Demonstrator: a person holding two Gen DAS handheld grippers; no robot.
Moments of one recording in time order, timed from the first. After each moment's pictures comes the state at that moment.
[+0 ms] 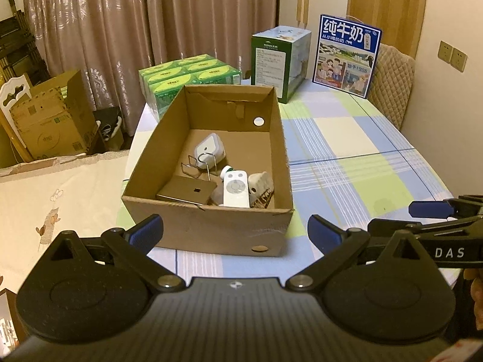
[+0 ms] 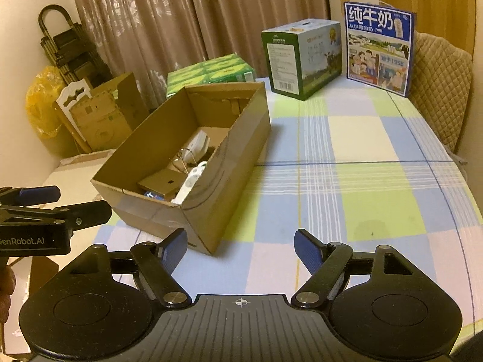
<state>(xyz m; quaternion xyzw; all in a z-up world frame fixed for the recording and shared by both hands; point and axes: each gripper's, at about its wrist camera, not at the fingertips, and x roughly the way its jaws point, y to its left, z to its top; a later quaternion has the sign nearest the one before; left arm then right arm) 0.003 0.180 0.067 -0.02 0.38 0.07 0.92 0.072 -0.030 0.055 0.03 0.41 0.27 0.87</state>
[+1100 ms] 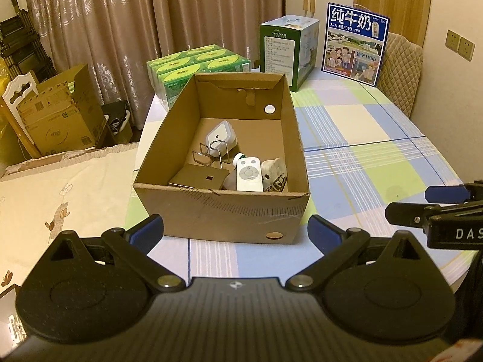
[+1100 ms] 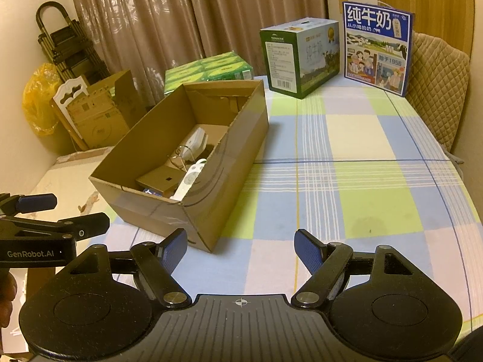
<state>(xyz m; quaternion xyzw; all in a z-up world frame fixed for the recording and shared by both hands) -0.002 0.187 0.055 -0.01 0.39 0.09 0.92 0.067 -0.024 0.058 0.03 0.42 0.27 0.87</state>
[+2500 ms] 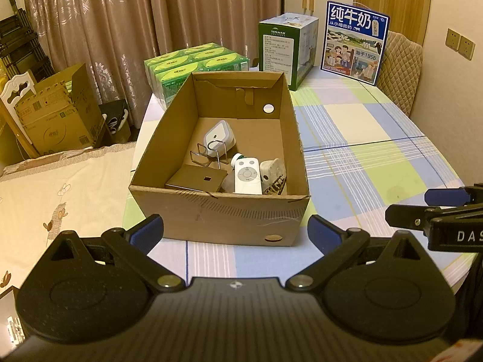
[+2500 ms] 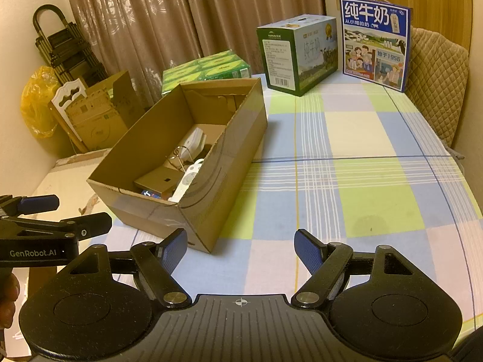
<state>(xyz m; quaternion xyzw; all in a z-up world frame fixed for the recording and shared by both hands) 0.007 0.188 0.052 -0.01 0.39 0.08 0.92 0.071 -0.025 0.055 0.03 0.42 0.26 0.87</state>
